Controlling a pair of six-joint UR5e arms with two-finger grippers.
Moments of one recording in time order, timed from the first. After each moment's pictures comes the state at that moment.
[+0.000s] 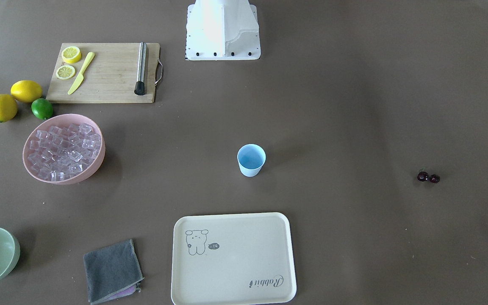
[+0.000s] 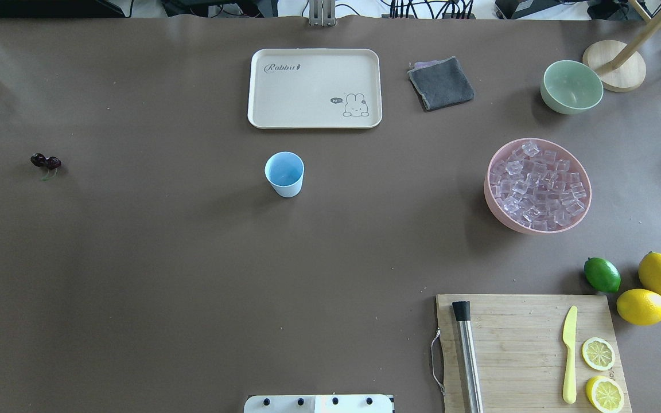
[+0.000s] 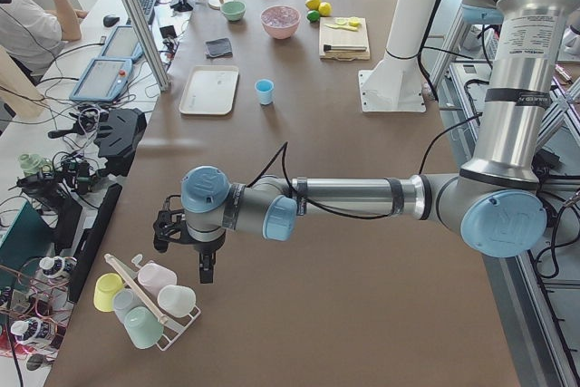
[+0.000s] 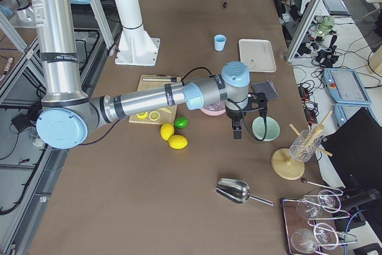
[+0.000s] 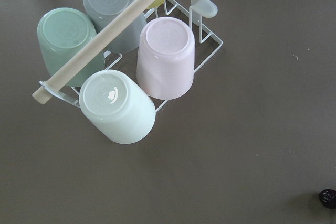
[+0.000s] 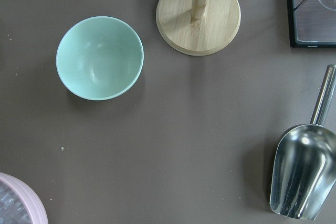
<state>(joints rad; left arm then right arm) -1.63 -1.69 -1.43 -1.81 -2.33 -0.26 1.48 -1.48 1.75 -1.48 2.31 0.32</state>
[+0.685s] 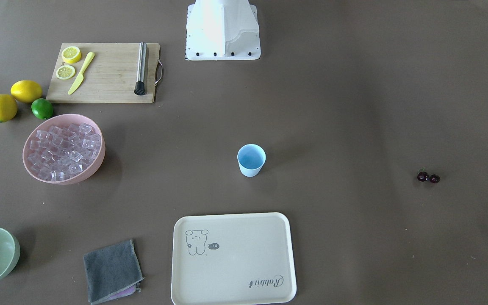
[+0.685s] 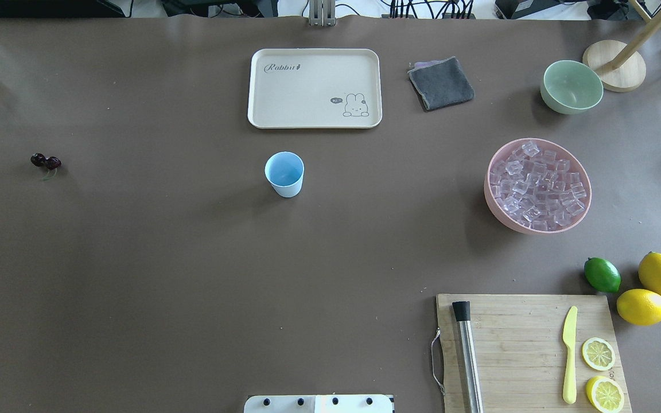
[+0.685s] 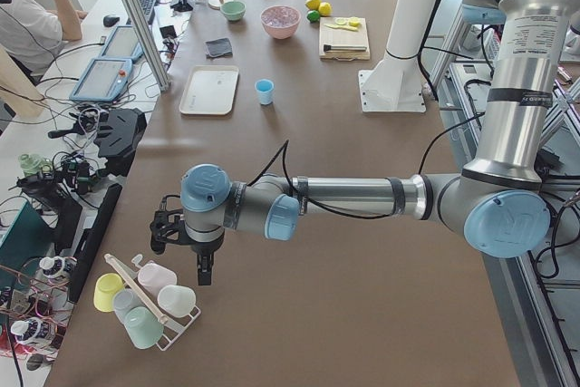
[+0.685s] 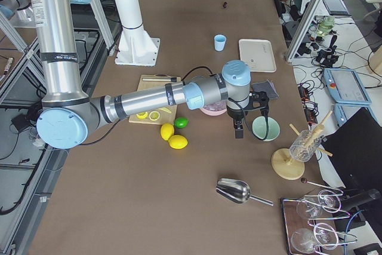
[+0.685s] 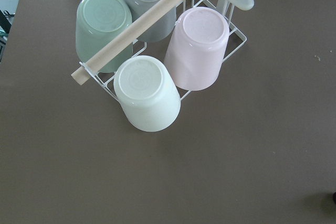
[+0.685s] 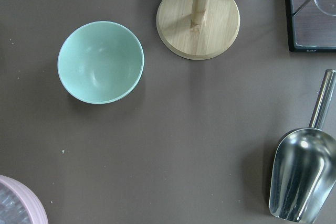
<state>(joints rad) -1.65 -1.70 -1.45 -1.81 -2.31 -0.26 1.48 -1.48 1.75 -1.47 2.31 0.32</state>
